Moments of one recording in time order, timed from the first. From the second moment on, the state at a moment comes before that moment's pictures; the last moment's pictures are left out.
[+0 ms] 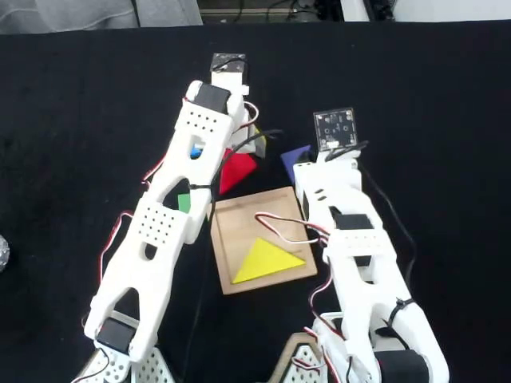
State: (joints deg) left arm 16.4 68.7 -83.0 100.4 16.5; right arm -2.6 -30.7 67.0 8.3 7.0
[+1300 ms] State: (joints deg) left arm 15.3 72.0 -77.5 97.9 18.7; right arm -2.6 -30.7 67.0 8.3 7.0
